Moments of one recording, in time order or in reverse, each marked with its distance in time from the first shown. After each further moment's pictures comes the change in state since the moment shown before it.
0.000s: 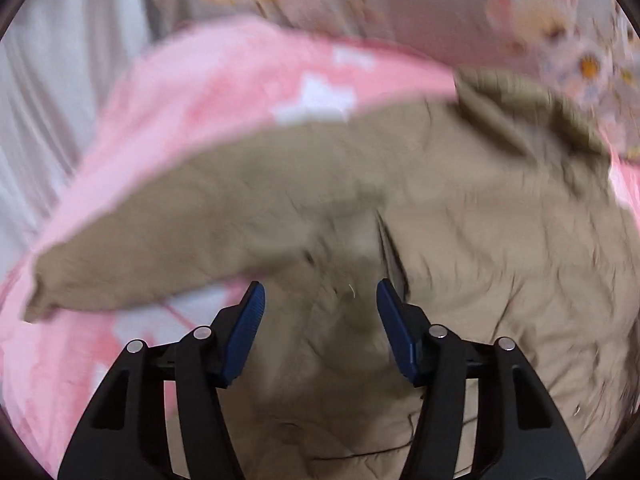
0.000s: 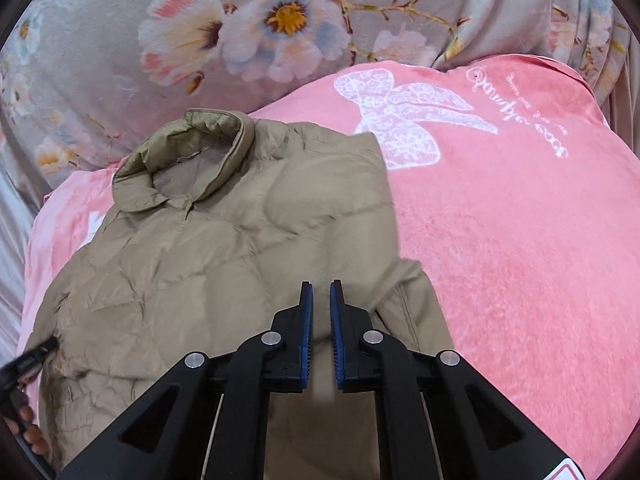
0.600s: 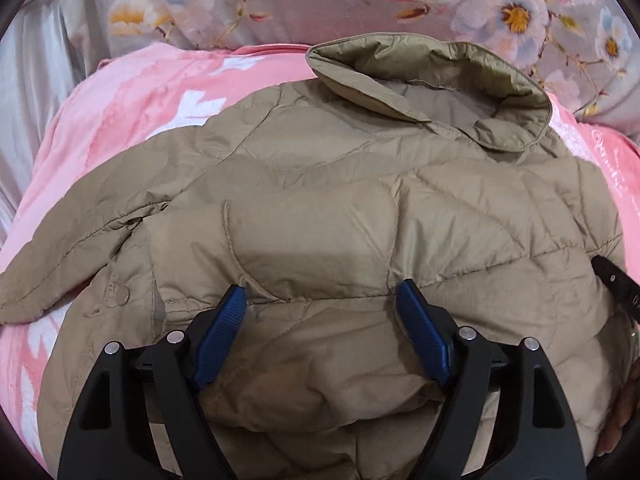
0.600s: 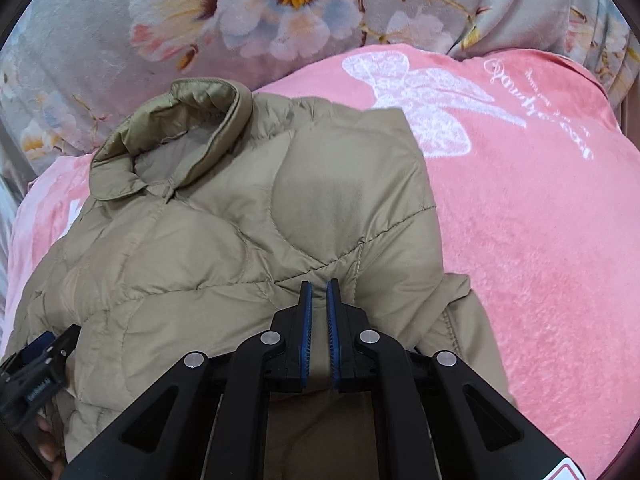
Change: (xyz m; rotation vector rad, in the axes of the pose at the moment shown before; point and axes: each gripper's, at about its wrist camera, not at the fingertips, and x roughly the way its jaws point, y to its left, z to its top) left arm 0.042 -0.128 -0.022 0.136 -0.010 -0.116; right arm 0.050 0.015 -0.008 -0.034 0.041 -0.049
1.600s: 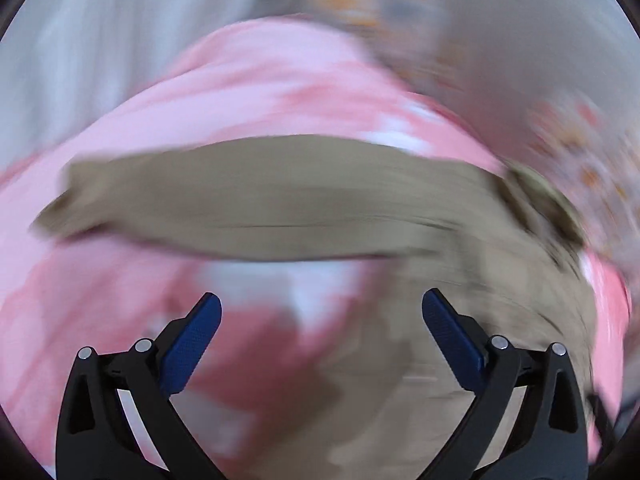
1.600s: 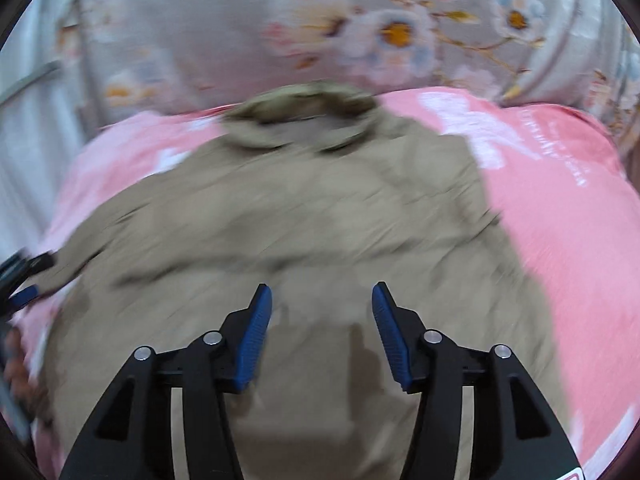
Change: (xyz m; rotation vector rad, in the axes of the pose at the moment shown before) left arm -0.088 0.284 -0.076 -0.531 -0.044 0.013; right arm -0.133 0.093 -0.114 -0.168 -0.056 0.155
